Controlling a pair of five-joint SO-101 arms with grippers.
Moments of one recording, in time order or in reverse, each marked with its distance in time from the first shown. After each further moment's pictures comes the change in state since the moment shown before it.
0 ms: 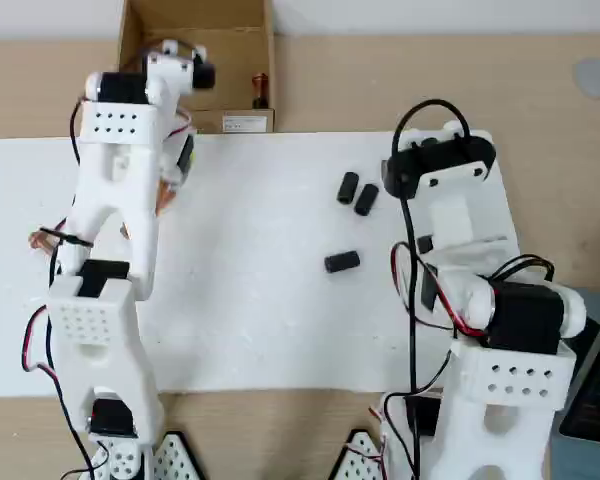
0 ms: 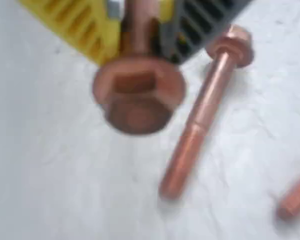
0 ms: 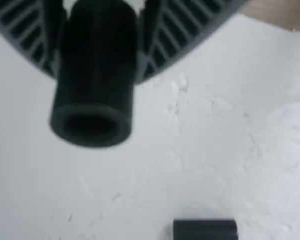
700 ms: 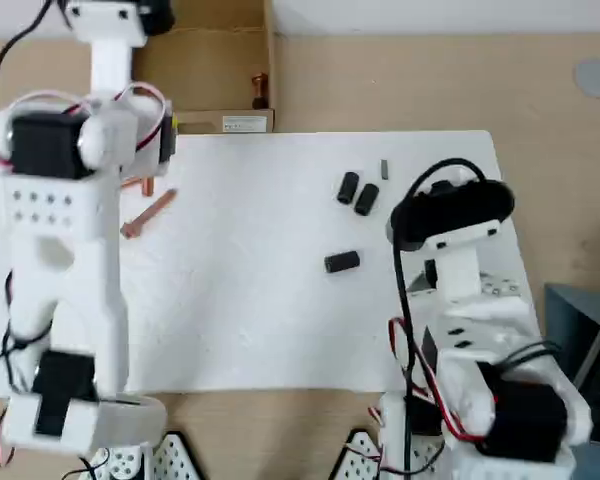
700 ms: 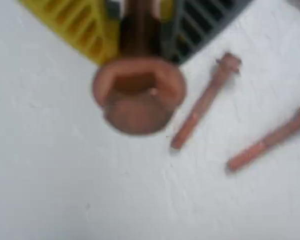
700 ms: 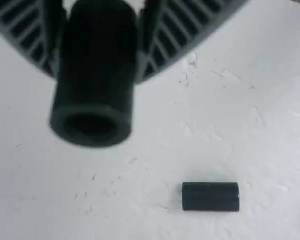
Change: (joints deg) left arm 3.0 -36.9 9.8 1.1 14.4; right arm 0.0 -18.6 7.1 -2.3 0.0
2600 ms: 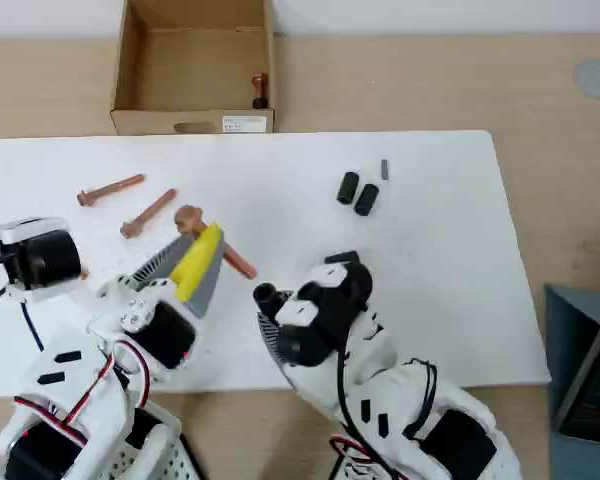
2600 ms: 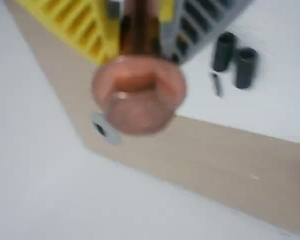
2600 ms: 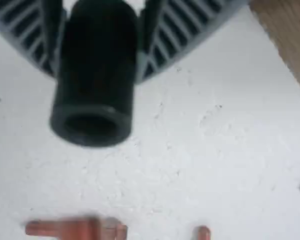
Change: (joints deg) left arm 23.7 -91.3 89.0 -48.1 38.8; right arm -52.7 -35.0 41.1 -29.2 -18.3
